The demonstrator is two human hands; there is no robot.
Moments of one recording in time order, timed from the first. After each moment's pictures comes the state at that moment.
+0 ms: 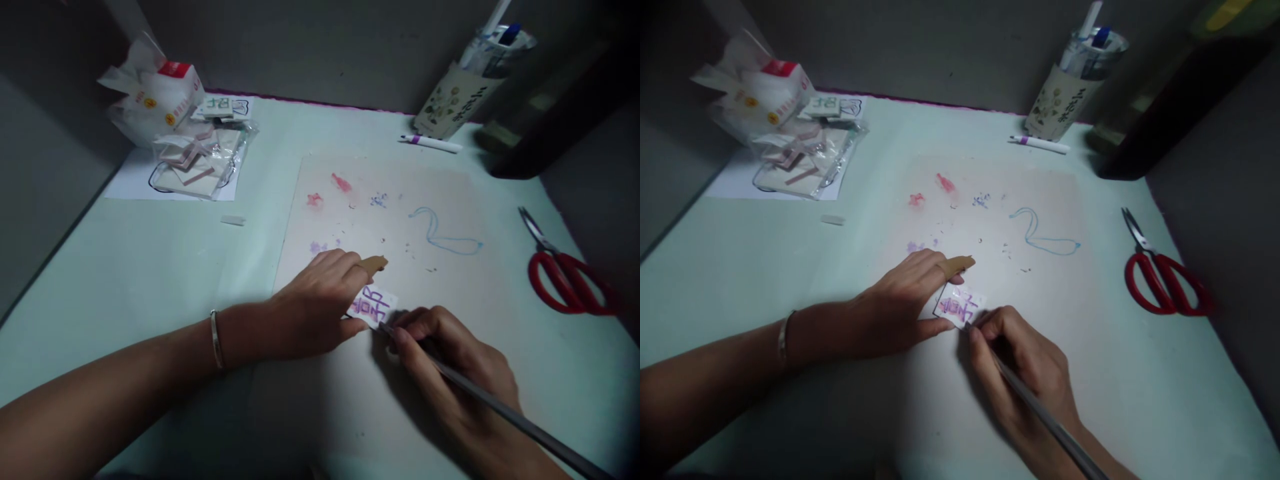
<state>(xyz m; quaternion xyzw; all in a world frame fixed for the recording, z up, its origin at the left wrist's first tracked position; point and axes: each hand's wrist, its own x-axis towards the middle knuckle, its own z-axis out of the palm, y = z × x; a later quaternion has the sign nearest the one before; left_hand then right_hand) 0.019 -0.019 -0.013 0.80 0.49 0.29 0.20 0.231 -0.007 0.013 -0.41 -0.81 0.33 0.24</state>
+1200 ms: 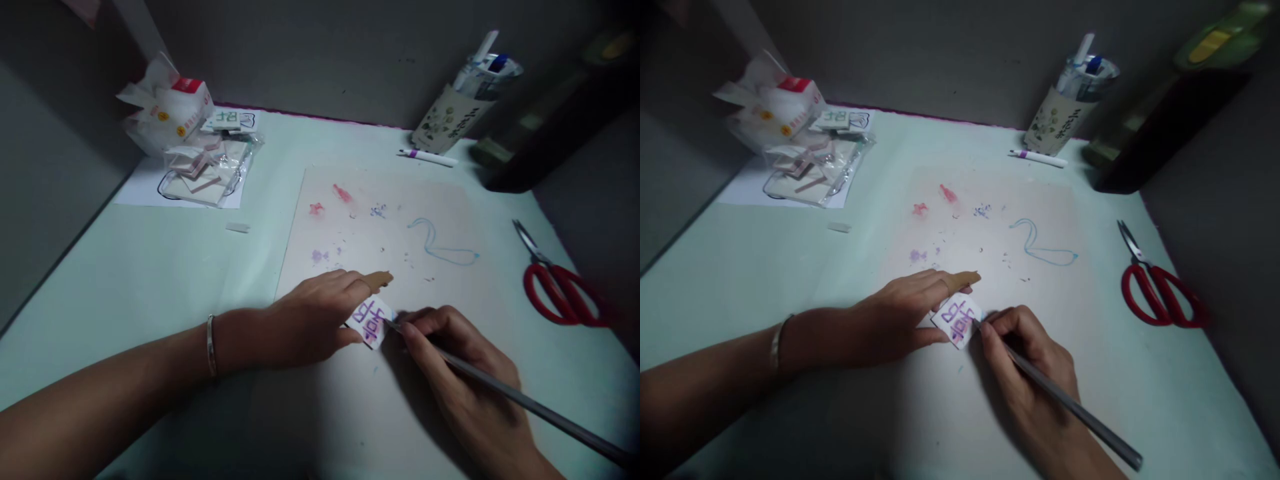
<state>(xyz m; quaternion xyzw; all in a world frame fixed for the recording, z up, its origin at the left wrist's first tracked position) 0.015 -0.022 -0.004 0.79 0.47 0.27 0.28 0.235 0.001 0.006 -0.49 -0.73 0.39 0.26</state>
